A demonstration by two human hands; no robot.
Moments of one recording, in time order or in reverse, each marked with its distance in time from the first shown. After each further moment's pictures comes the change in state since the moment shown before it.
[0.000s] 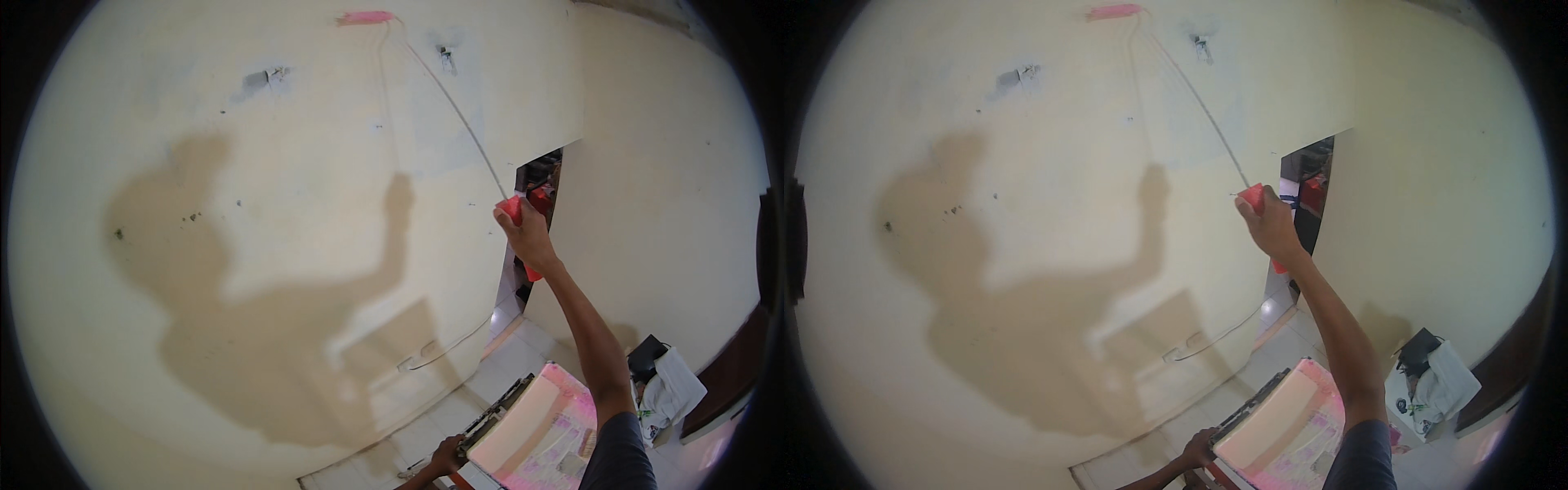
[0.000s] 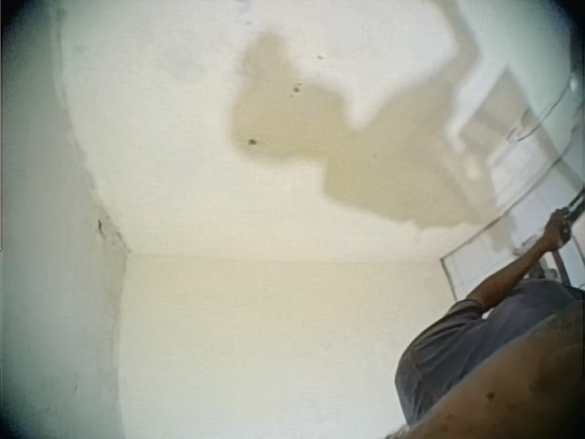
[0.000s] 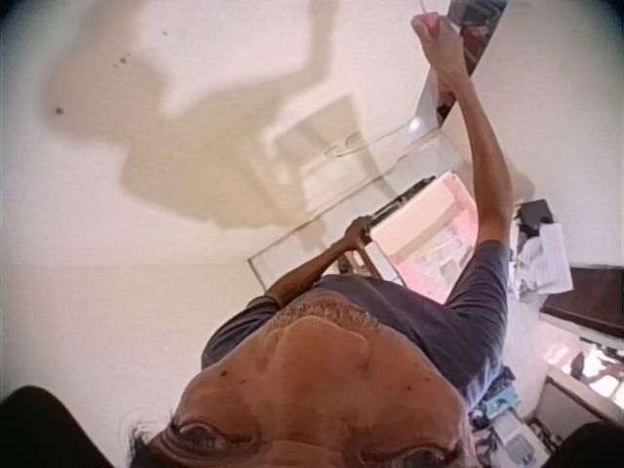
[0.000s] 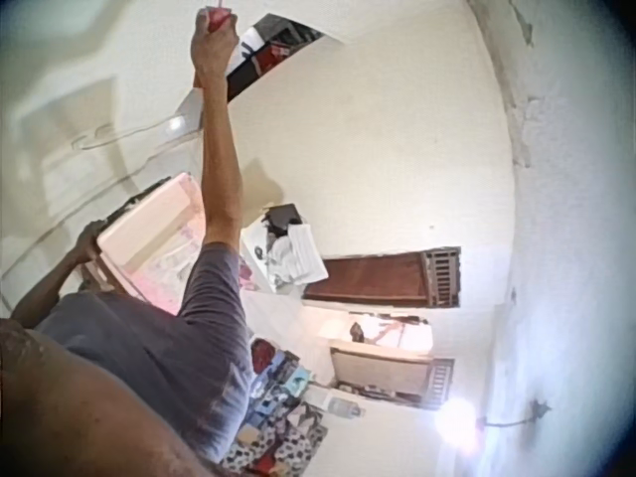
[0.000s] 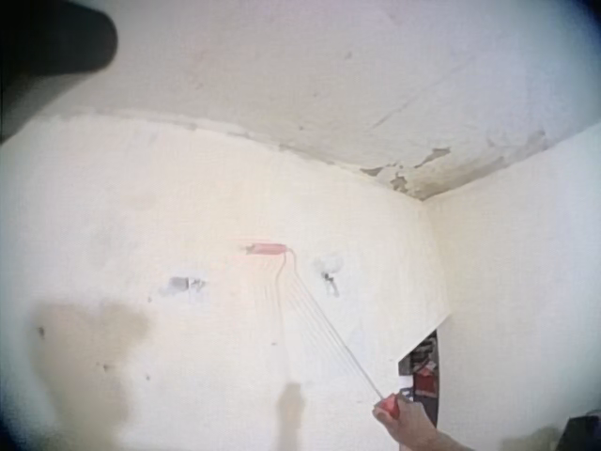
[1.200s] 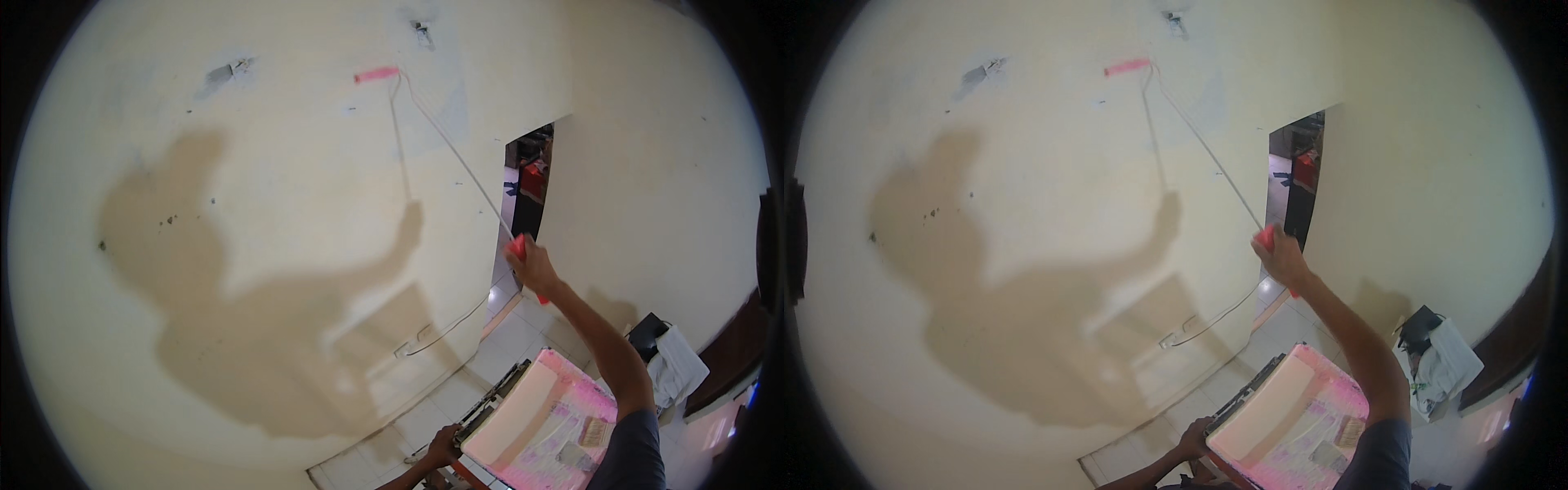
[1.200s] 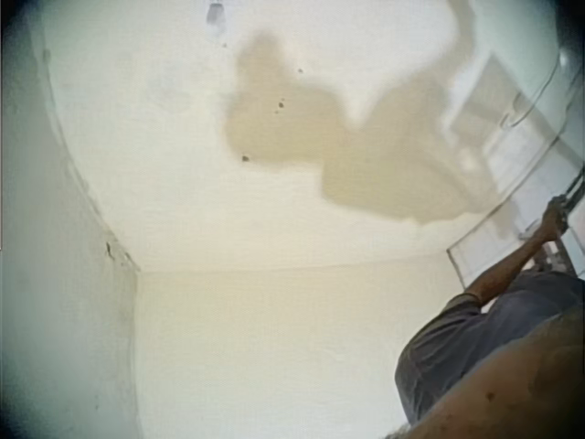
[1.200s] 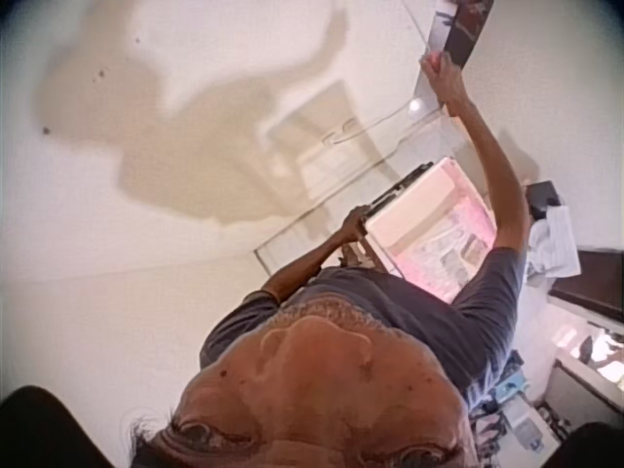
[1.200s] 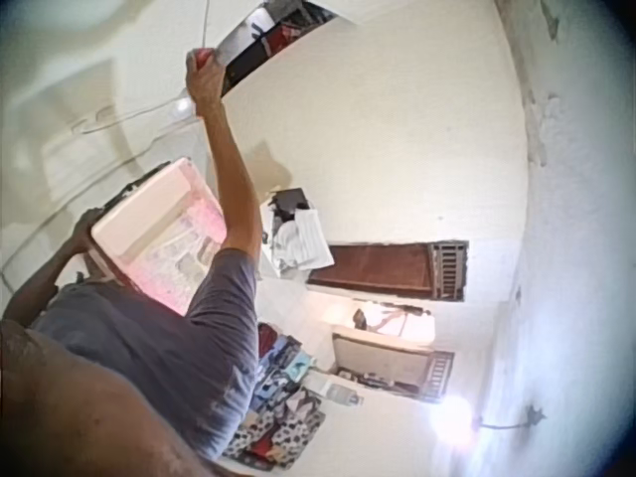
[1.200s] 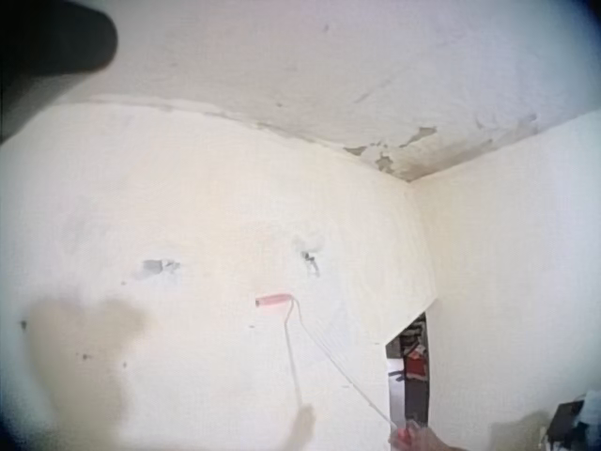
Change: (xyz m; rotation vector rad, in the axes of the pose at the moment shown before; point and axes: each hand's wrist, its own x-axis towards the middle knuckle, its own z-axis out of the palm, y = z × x) left_hand 0.000 -0.001 0.004 0.030 0.037 -0.023; right_hand -0.085 0.094 -0.005 -0.138 -0.259 0.218
